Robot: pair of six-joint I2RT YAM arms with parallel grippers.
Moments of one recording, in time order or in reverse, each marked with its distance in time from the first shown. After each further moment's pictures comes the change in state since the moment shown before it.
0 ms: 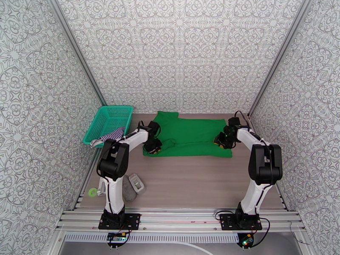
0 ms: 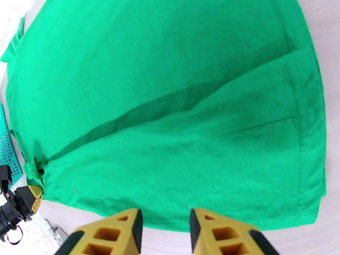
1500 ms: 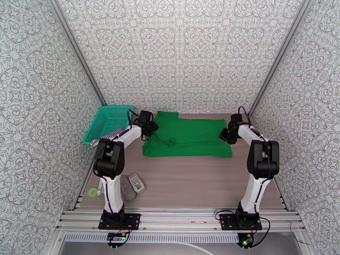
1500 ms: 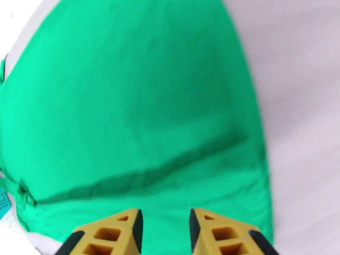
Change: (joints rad) left arm 0.101 -0.042 0.040 0.388 -0.051 -0.072; right arm -0.055 0.140 0.177 0.041 0.163 -0.043
